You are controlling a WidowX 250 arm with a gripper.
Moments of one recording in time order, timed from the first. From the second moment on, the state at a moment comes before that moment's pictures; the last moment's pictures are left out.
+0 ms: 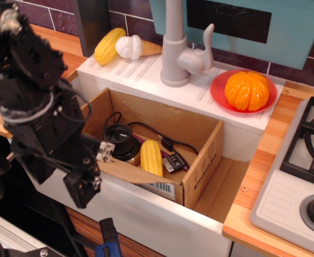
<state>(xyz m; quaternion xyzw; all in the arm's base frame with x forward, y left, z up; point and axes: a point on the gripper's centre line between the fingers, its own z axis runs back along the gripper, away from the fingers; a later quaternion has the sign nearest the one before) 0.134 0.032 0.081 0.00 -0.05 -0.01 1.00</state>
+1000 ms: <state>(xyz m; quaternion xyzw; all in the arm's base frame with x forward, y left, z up) 0.250 0.034 0.088 0.01 -0.10 -0.05 0.99</state>
